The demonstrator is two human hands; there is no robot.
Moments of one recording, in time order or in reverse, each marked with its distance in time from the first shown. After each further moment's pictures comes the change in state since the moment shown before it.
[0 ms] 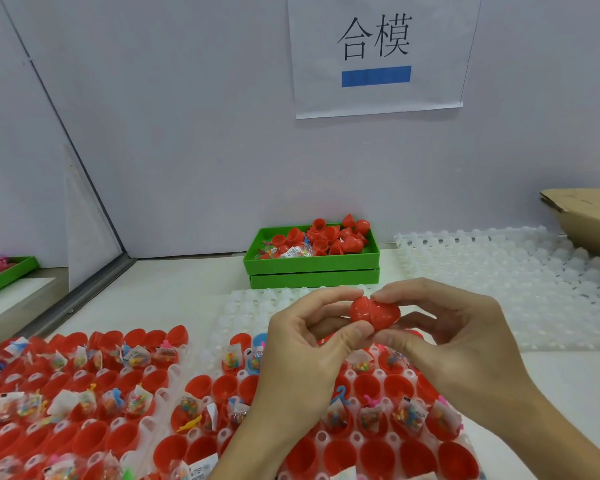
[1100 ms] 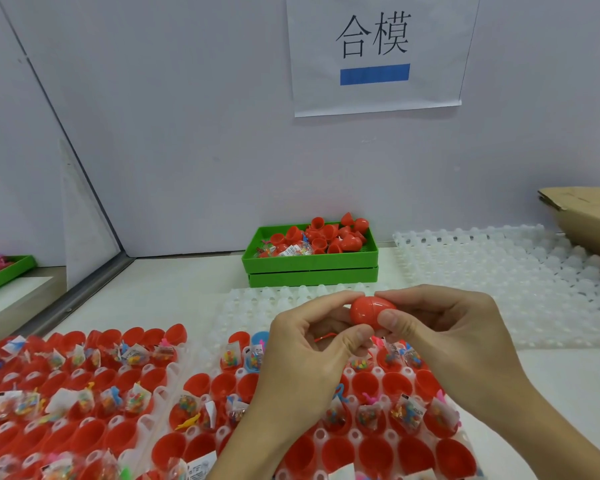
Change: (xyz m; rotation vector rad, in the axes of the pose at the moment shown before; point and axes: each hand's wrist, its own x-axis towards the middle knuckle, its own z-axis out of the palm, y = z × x) left_hand -0.003 0.005 0.001 0.112 -0.051 0.012; right_hand -0.001 -0.001 0.000 0.042 0.055 0.145
